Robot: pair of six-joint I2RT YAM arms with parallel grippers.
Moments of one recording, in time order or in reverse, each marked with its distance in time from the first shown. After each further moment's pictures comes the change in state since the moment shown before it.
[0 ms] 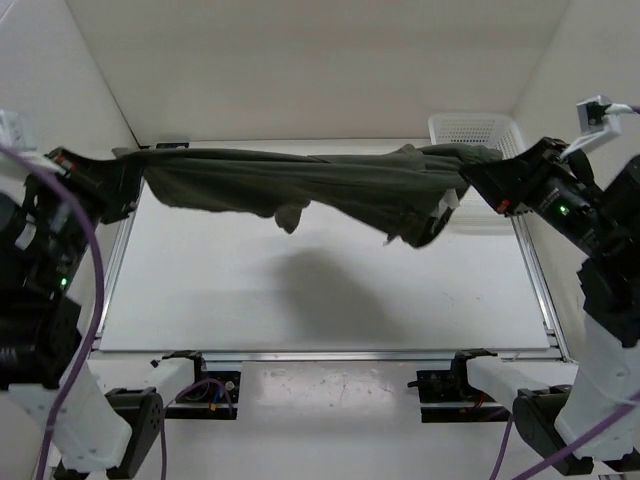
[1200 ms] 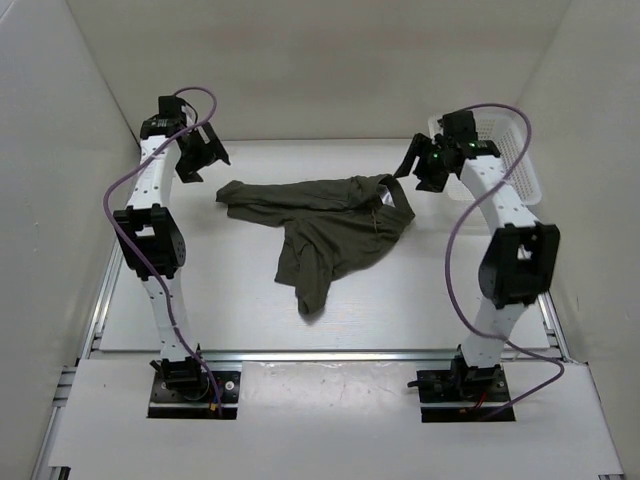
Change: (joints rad) left arm 0.029 1.099 -0.034 0.148 0.029 0.064; right arm 0.003 0.872 -0.230 0.279 0.181 -0.016
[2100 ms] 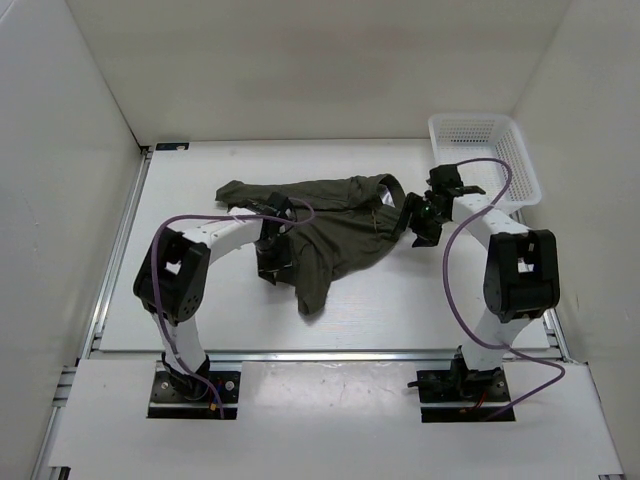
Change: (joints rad) left arm -0.579 -0.394 -0.974 0.151 -0.081 -0.173; right arm 0.023 -0.207 -0.567 0.132 0.015 -0.006
